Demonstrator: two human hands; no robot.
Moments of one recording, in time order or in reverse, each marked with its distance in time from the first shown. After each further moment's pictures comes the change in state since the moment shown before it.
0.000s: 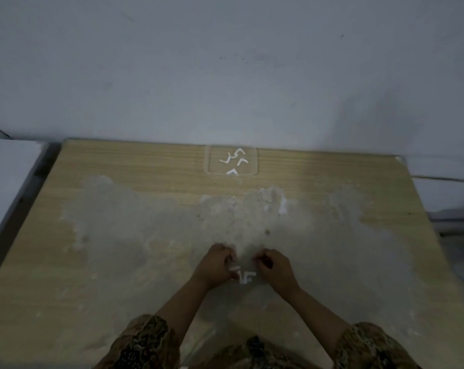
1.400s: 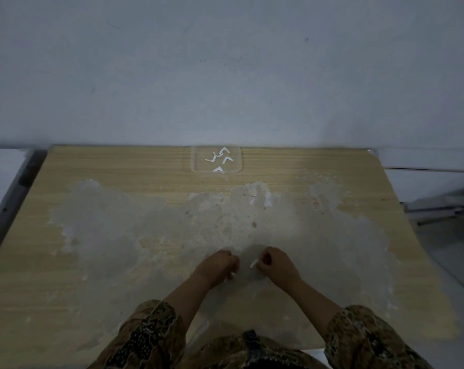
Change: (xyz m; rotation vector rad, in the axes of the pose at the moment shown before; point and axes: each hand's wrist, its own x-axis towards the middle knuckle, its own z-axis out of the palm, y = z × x) left_hand -0.014 0.030 0.018 0.250 -0.207 0.172; right_hand -0.024 0.016 -0.023 -0.266 -0.067 0.103
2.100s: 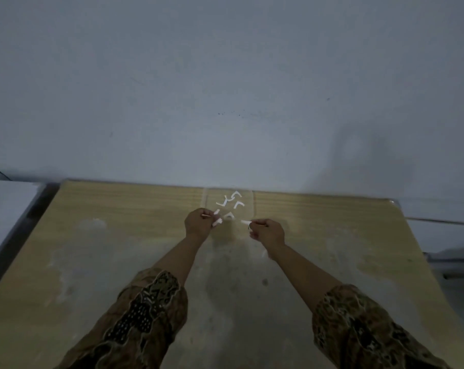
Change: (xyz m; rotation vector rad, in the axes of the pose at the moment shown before) left_hand 0.105 -0.057 -0.183 -0.910 0.812 -0.459; right_hand 0.164 -0.130 -0.084 0.972 0.201 0.240
